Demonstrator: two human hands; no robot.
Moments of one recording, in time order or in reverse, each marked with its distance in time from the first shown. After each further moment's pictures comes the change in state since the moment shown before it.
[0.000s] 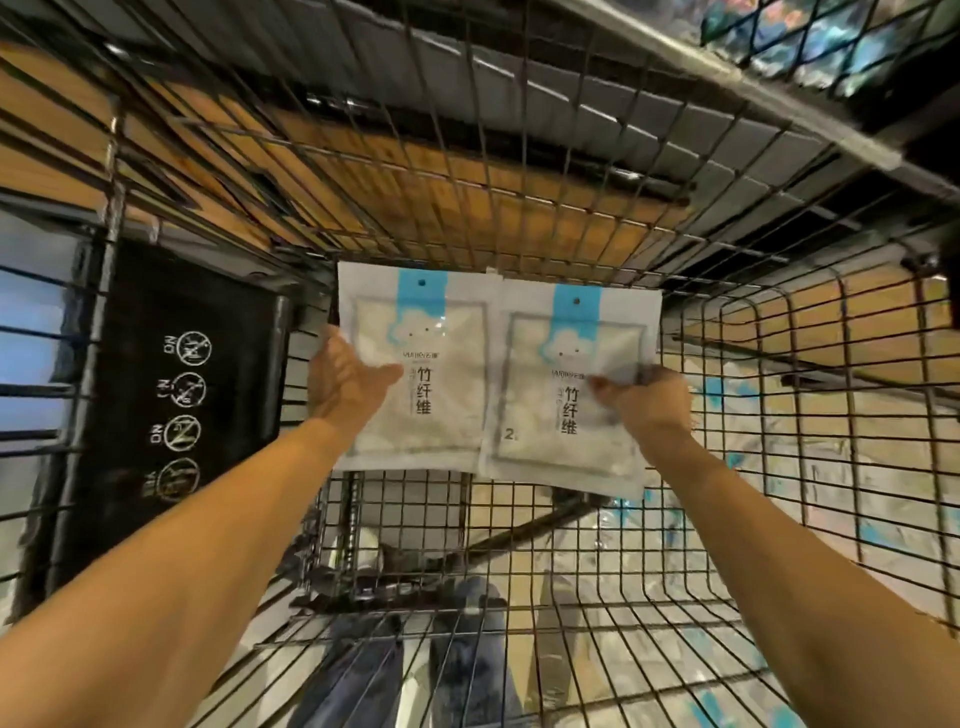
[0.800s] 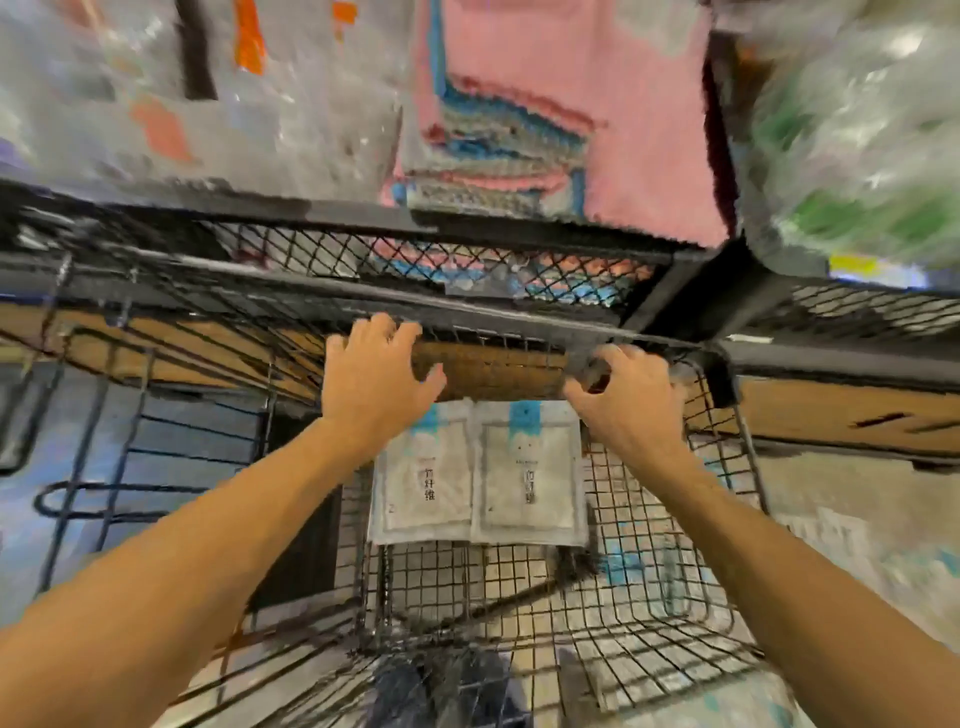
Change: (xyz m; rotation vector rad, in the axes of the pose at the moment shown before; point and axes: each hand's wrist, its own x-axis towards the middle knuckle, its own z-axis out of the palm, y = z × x) left_hand -0.139 0.172 -0.162 0.671 0.300 0.841; right_hand -0.149 -0.138 -0.155 -0.517 0.235 -0.547
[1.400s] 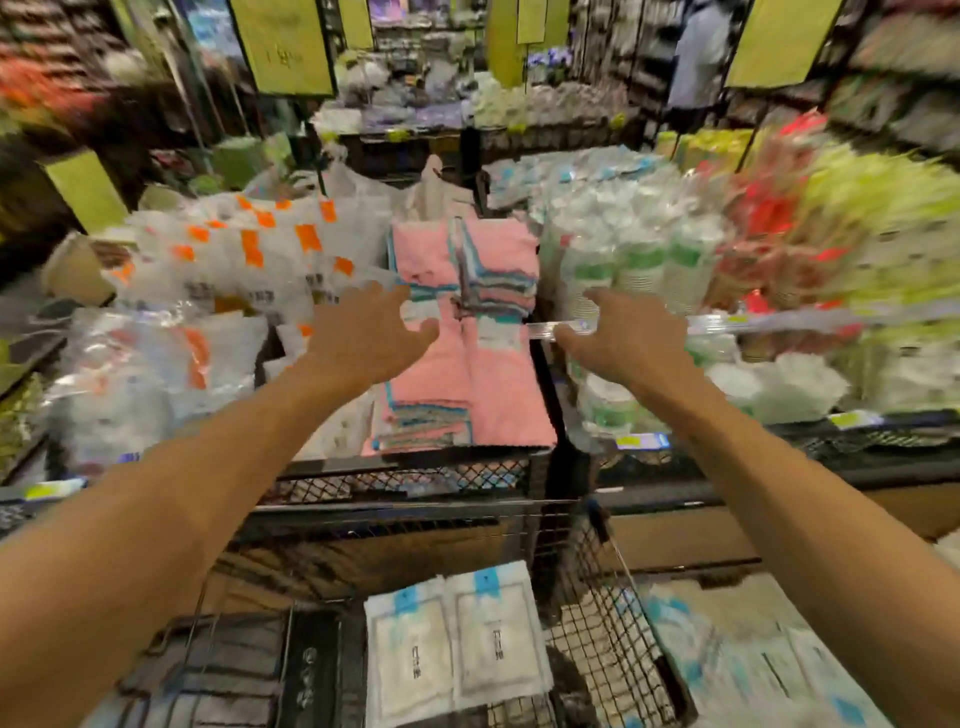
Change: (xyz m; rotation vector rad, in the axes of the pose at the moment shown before) left_hand 0.041 0.125 -0.391 0.056 0.206 0.121; right_hand -0.067 -0.037 -0.399 -0.017 0.380 -0.067
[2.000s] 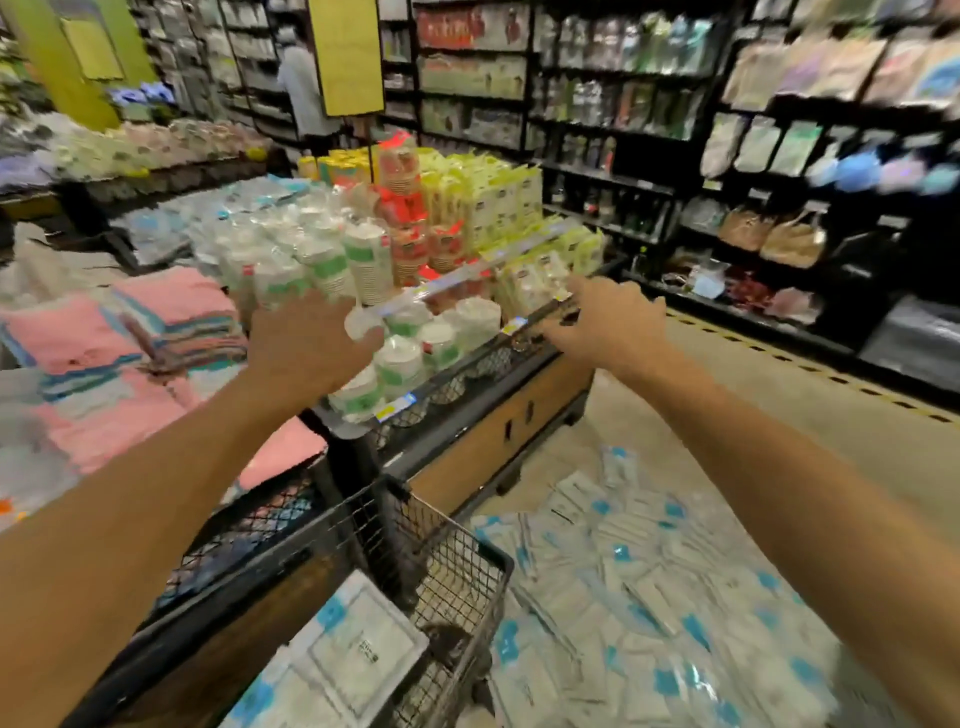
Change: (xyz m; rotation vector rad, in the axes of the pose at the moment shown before) left_hand -0.068 0.180 -0.032 -0.047 0.033 0.605; right_hand -0.229 0.139 -0.125 -0.201 0.131 0.664
